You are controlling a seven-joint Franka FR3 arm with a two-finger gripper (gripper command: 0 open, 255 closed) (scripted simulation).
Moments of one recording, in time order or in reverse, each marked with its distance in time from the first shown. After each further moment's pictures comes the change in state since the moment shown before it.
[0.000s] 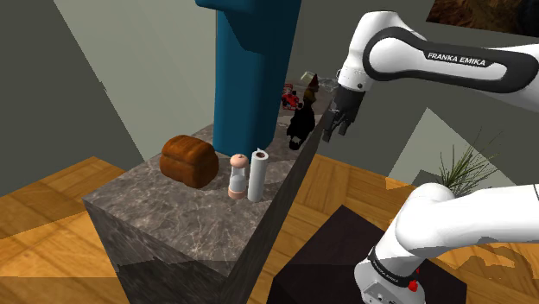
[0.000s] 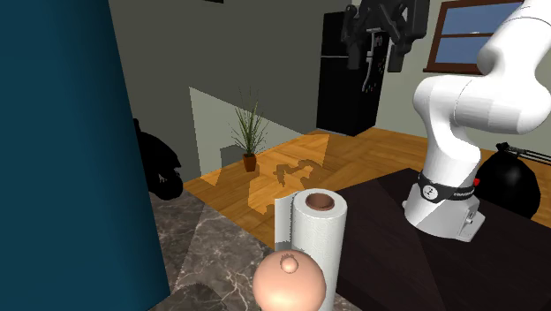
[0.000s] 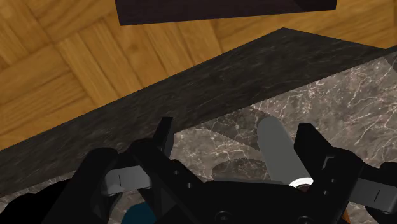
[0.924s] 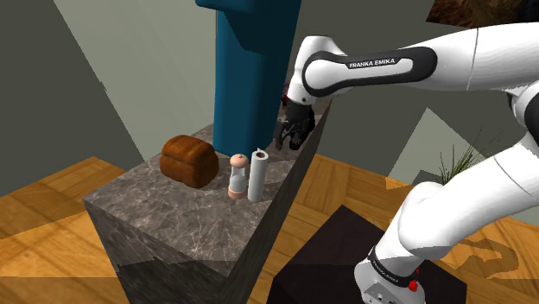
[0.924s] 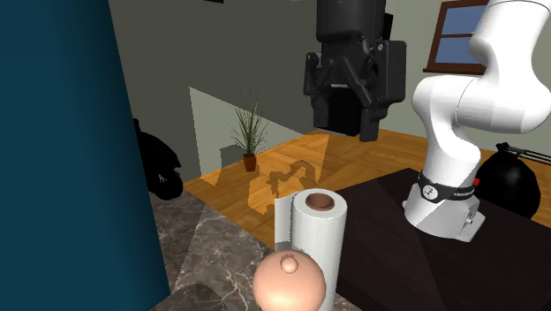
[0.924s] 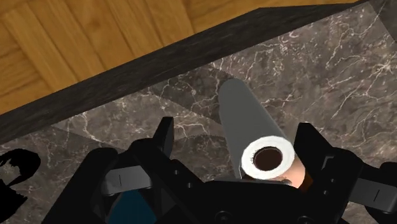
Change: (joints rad) arm 0.077 0.393 0.055 0.099 0.113 0.301 0.034
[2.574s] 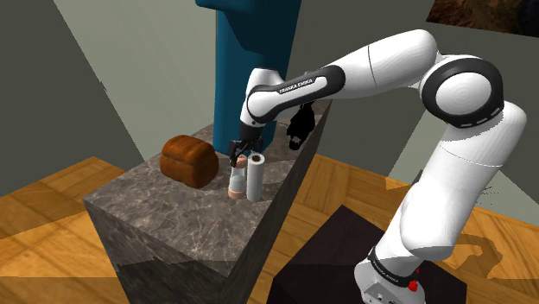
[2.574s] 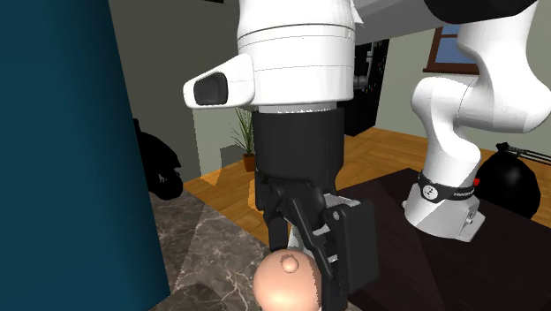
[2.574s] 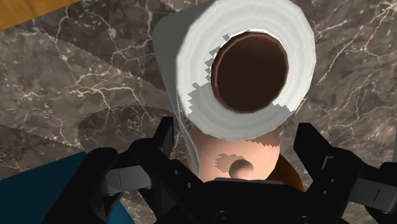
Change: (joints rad) arm 0.069 0.469 0.059 0.219 0.088 0.268 0.006
